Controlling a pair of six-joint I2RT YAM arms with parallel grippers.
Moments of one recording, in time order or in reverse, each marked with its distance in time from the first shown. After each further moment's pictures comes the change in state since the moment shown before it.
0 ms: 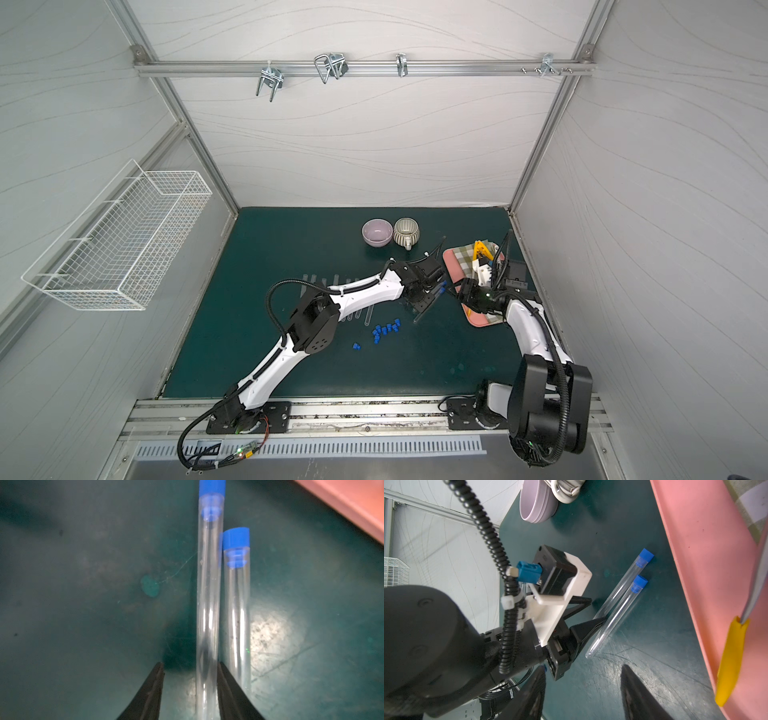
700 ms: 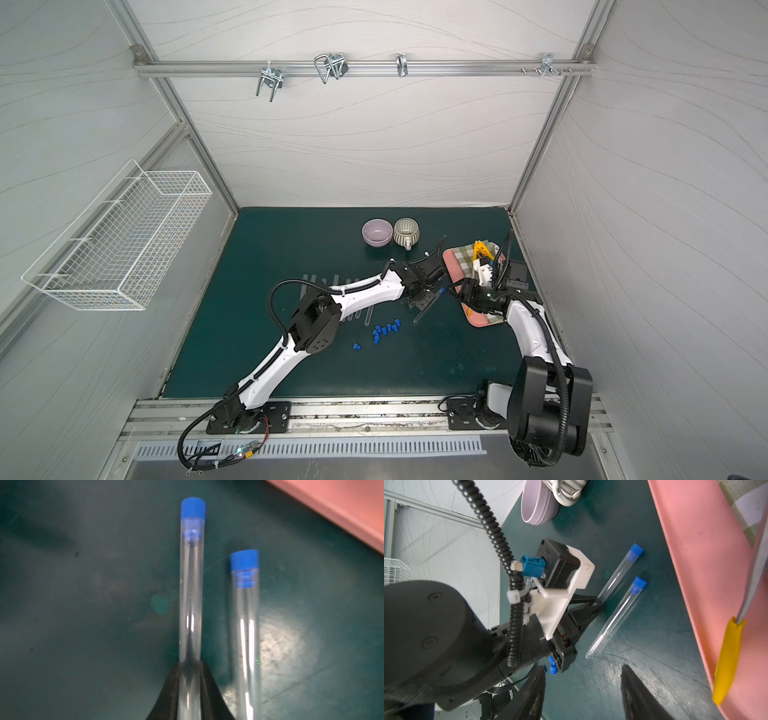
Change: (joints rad) left arm 0.016 -0.005 -0.030 0.053 -0.045 0.024; right arm -0.006 -0.008 0.000 0.000 -0.004 0.000
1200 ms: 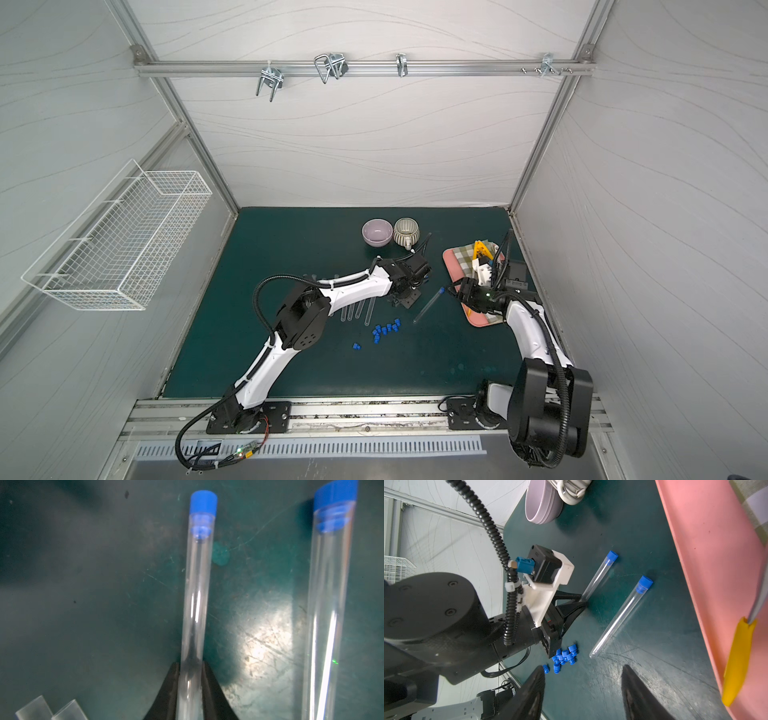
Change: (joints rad) left arm 0.039 -0.100 -0.162 0.006 -0.003 0.007; right arm 0.019 -0.009 0.000 0.002 -0.008 0.018
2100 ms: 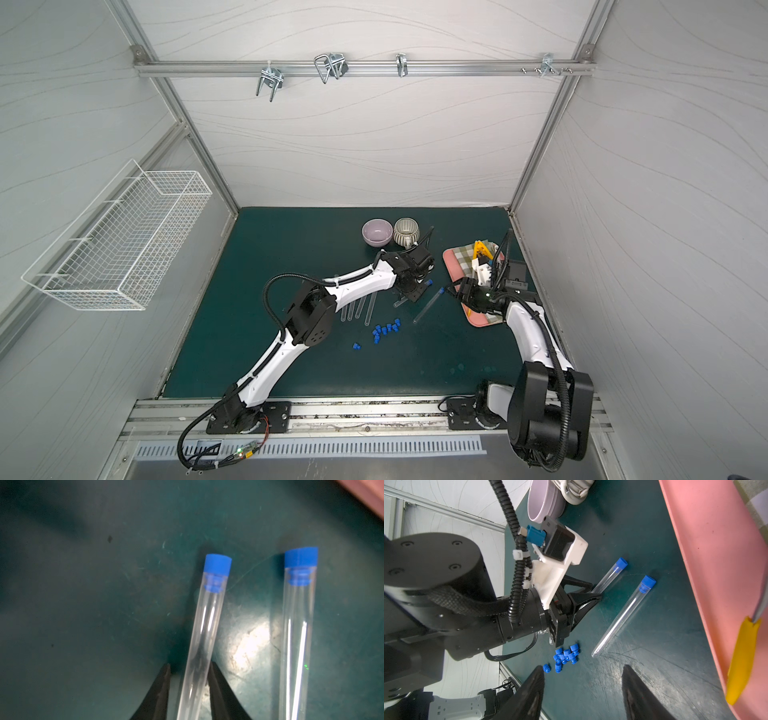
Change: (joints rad) left arm 0.022 0.125 0.221 -0.064 0.115 0.004; right arm 0.004 -0.014 0.000 -0.006 0.000 0.000
